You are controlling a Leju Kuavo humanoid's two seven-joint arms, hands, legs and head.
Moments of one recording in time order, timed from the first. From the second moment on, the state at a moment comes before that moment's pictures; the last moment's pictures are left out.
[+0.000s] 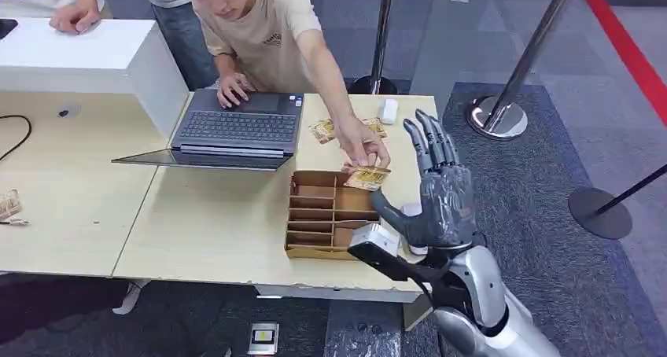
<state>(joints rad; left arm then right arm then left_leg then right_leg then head) -0.10 0.05 -0.90 -0.20 0.46 0.30 -0.05 -0.30 -0.32 0.48 -1.68 1.28 -0.46 0.18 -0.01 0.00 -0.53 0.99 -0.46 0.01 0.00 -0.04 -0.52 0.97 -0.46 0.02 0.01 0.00</state>
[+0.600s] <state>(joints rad) -0.10 0.04 -0.90 -0.20 0.47 0.30 -0.06 -0.34 -0.33 0.54 -1.60 1.37 -0.50 0.16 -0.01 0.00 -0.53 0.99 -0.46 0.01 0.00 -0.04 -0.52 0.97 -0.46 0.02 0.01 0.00</state>
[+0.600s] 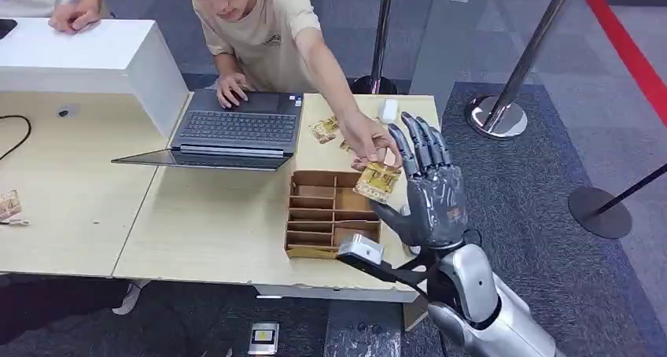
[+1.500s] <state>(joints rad) -0.10 0.04 -0.90 -0.20 0.46 0.30 -0.06 -0.37 -0.33 0.61 -1.55 1.26 -0.48 0.13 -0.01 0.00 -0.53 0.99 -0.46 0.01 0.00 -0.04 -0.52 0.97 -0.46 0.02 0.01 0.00</state>
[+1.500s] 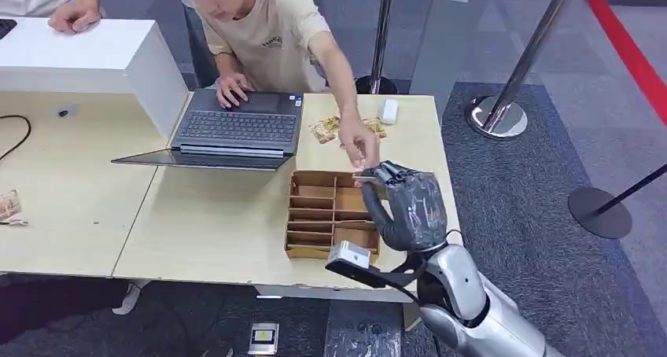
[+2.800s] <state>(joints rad) -0.11 0.04 -0.93 -0.20 0.49 0.31 -0.07 -0.40 -0.31 0.37 -0.82 0.25 -0.43 -0.23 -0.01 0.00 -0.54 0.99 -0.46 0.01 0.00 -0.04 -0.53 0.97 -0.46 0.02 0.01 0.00</state>
